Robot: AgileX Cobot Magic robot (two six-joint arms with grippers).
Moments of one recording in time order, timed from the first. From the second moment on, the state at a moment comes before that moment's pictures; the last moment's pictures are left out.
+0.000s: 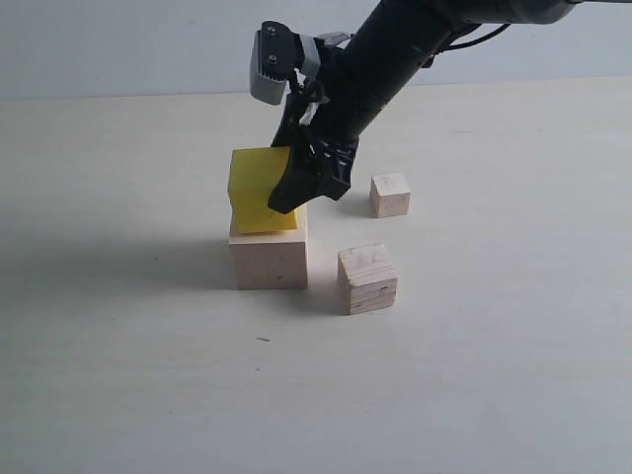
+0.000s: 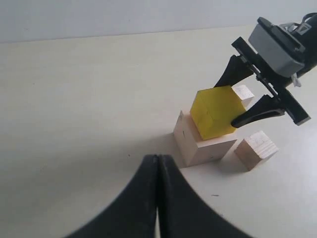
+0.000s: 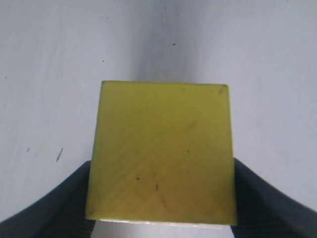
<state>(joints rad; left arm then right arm) -0.27 0.65 -0.79 -0.20 0.80 0.05 0.47 2.10 -1.64 0.69 1.05 -1.47</state>
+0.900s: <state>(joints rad) -0.27 0.65 -0.79 -0.20 0.81 0.05 0.47 2.10 -1.64 0.69 1.03 -1.43</state>
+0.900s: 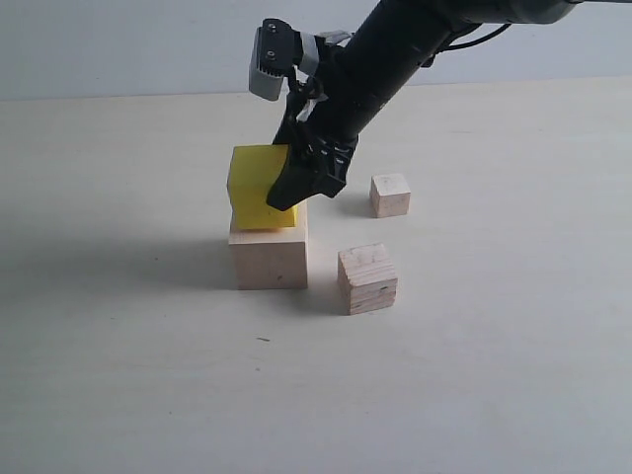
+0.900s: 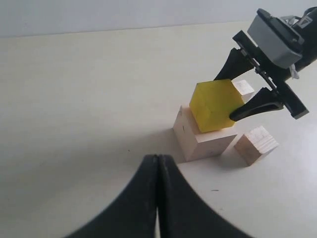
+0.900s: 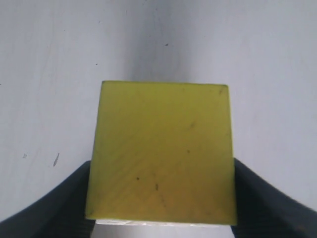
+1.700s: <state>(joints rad) -0.27 0.65 -0.79 -0.20 0.81 0.05 0.47 2.11 -1.64 0.69 1.03 -1.43</state>
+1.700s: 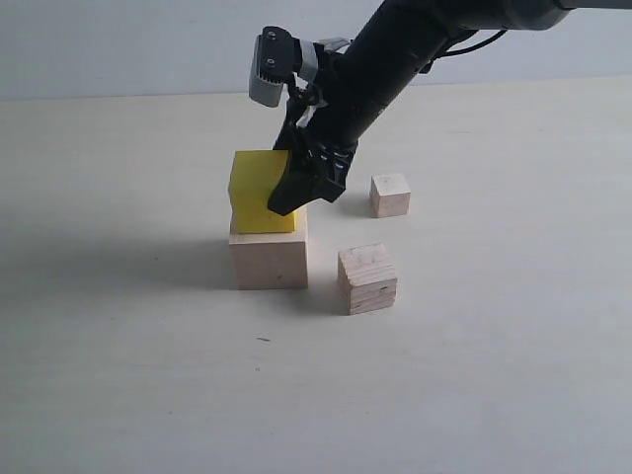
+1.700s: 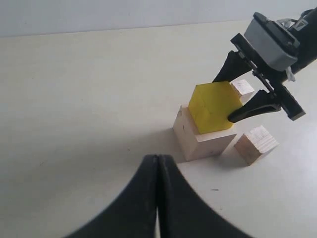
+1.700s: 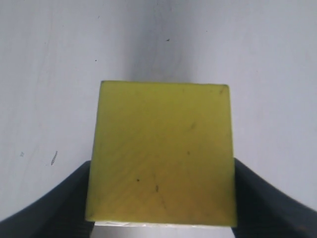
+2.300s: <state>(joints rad) -0.27 0.65 -0.79 -0.20 0.82 0.05 0.47 2.11 -1.64 0.69 1.02 -1.43</state>
